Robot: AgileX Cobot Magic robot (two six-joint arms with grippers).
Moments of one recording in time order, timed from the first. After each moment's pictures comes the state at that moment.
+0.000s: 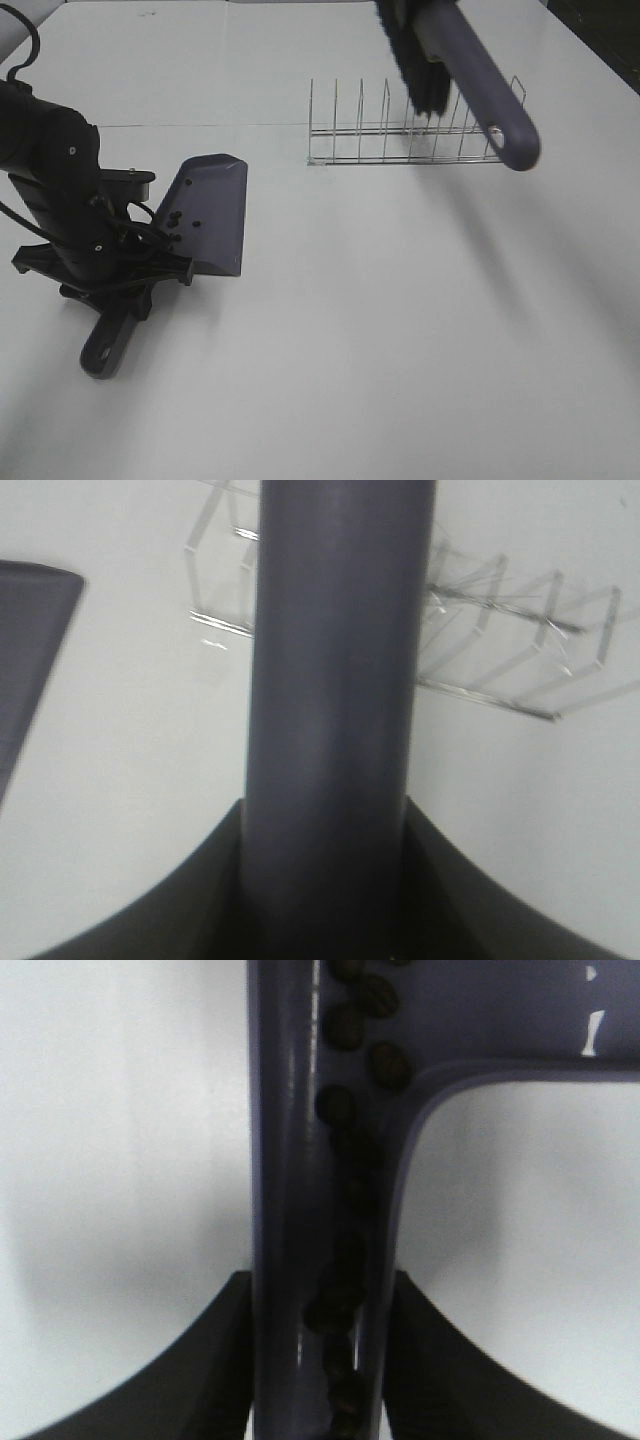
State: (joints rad) left arm -0.38 2.05 -1.08 0.03 0.64 -0.32; right arm 0.42 2.09 -2.12 -0.18 1.23 0.19
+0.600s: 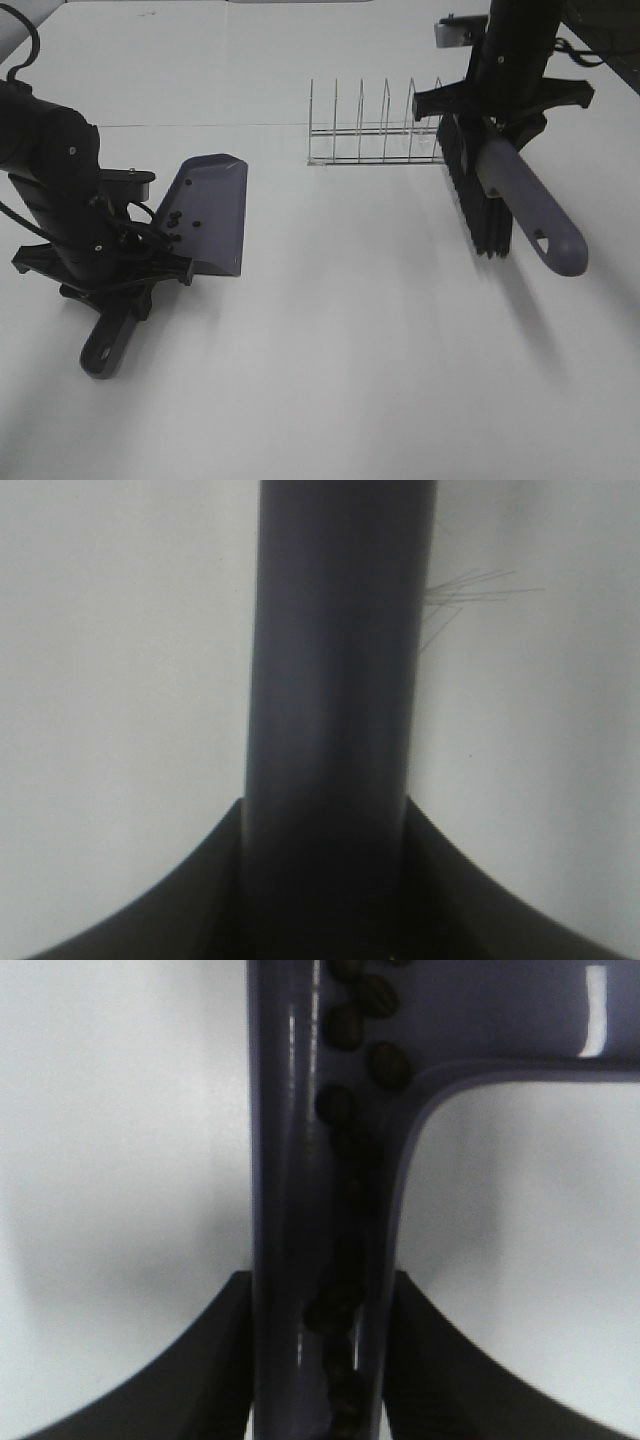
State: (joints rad) left arm -0.38 2.05 -1.08 0.03 0.64 -0.32; right arm 0.27 2.15 -1.78 -0.07 1.23 0.25
